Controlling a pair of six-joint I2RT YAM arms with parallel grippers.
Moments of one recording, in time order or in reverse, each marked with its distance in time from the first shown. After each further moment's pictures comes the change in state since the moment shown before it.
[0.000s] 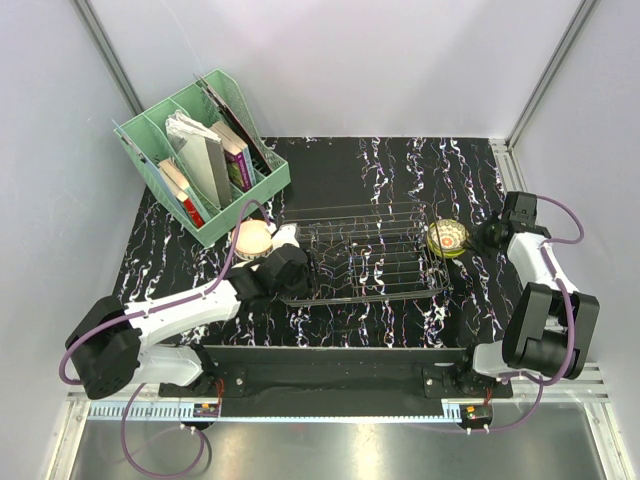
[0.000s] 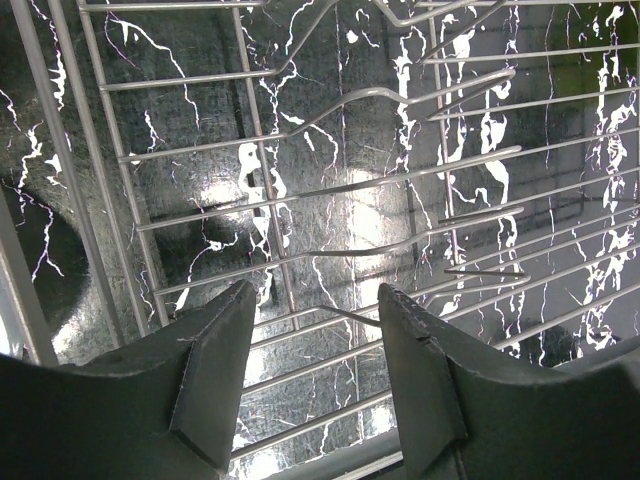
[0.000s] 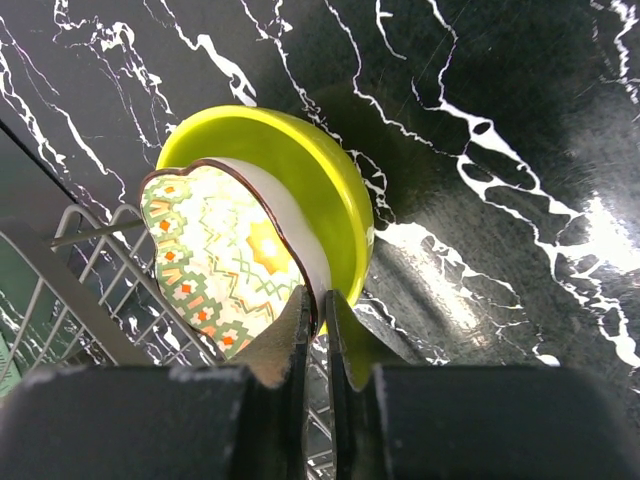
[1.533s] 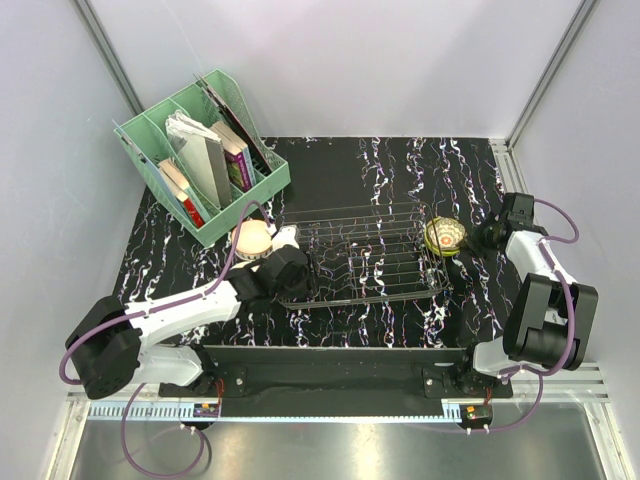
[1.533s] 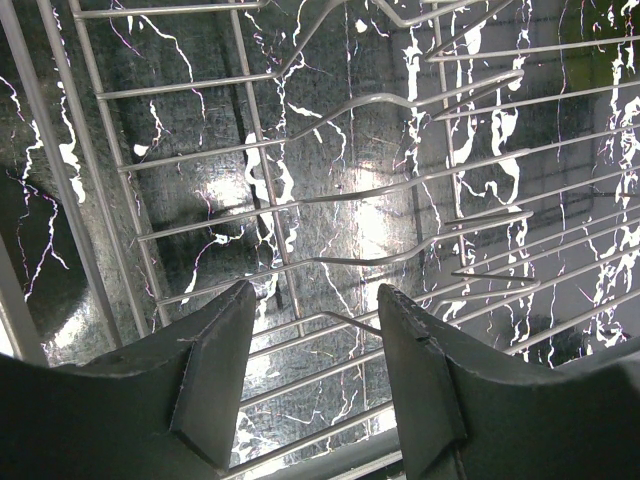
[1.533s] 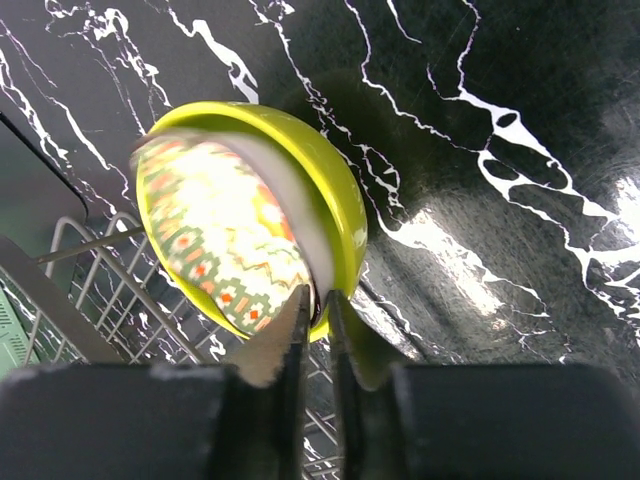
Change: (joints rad) left arm -0.003 0.000 -0.006 -0.010 0.000 0.000; right arm -0.002 0.050 -0.008 0.025 -0.049 0.032
